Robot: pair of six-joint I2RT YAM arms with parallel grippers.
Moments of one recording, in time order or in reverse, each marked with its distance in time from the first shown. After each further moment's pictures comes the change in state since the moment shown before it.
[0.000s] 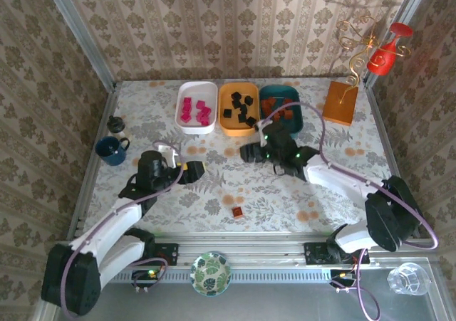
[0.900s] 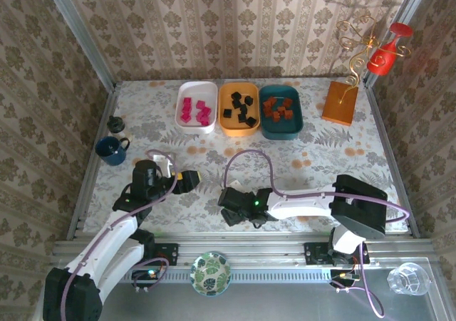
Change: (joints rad) left arm 0.034 -0.138 -0.073 -0.124 0.015 0.013; right arm 0.524 0.230 -0.025 -0.174 0.245 0.250
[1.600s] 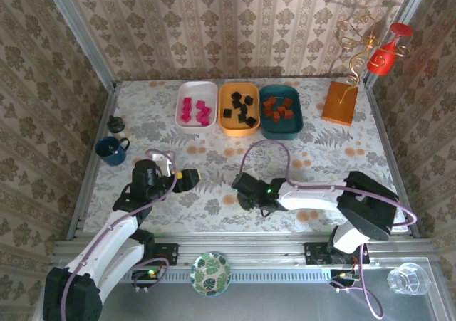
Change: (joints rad) left arm 0.000 0.002 0.000 0.034 0.000 -0.022; right arm -0.206 -0.097 -0.102 0.076 -0.043 0.010
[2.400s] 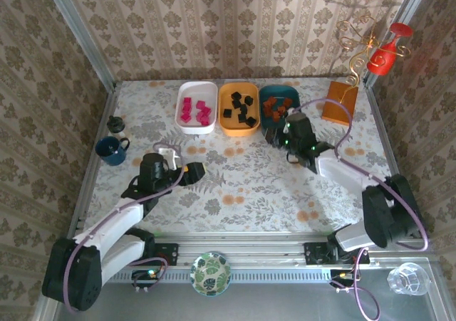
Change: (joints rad) left arm -0.057 0.222 0.039 0.203 -0.021 -0.061; right arm -0.627 -0.080 0.117 0.289 -0.276 -0.034
